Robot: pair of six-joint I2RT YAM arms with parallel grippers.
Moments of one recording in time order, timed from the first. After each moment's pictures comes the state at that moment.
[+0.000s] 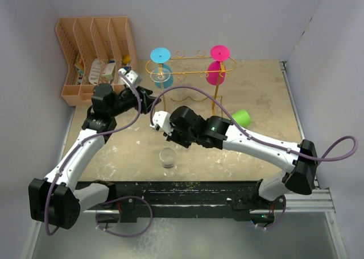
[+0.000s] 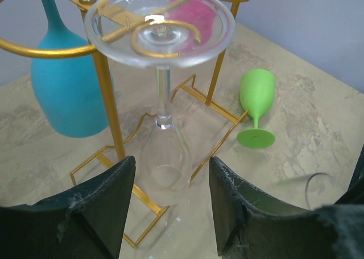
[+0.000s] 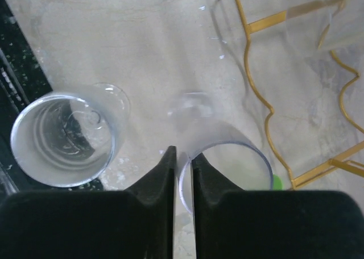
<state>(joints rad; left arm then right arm) -0.24 1.14 0.88 0.16 0.64 -0.07 1.10 1.49 1.37 -0.70 0.13 -0.25</state>
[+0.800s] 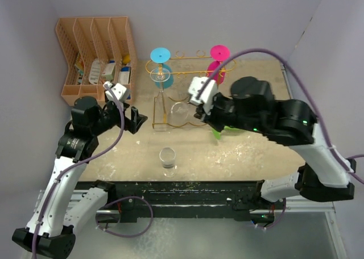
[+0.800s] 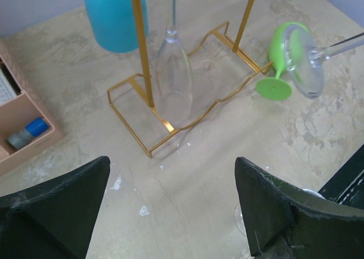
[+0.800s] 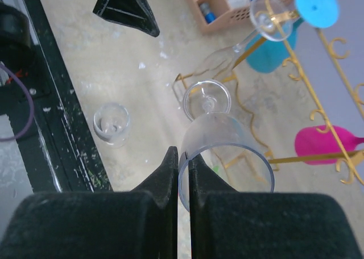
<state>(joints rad) -0.24 0.80 0.96 -0.46 0.44 0.06 1.13 1.37 2.04 -1.17 0.13 -0.27</state>
